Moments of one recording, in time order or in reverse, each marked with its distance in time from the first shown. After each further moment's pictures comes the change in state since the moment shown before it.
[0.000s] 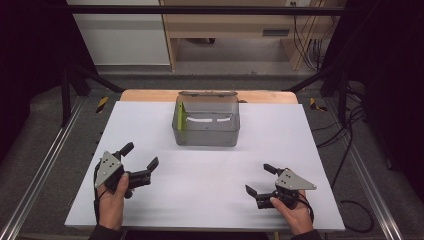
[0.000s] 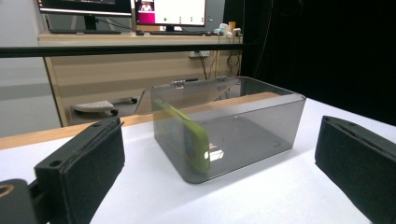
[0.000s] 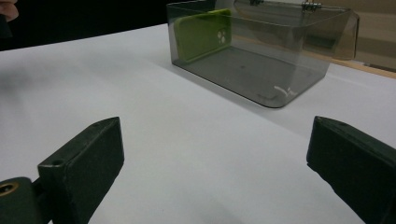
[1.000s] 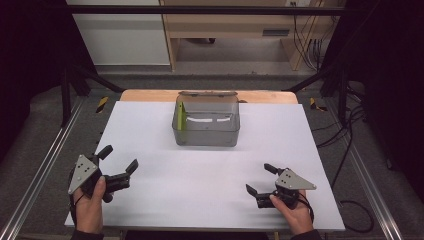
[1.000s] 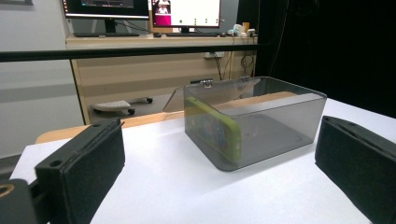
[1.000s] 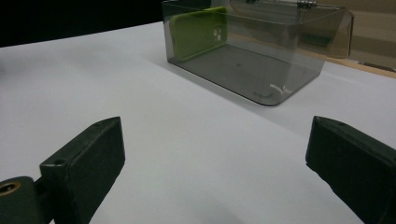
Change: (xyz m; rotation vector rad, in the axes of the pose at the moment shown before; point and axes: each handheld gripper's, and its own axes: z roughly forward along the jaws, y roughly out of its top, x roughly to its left) left arm 0.030 0.003 -0.037 -0.007 0.048 0.001; right arm -0.001 0.000 0.000 0.009 -0.015 -0.004
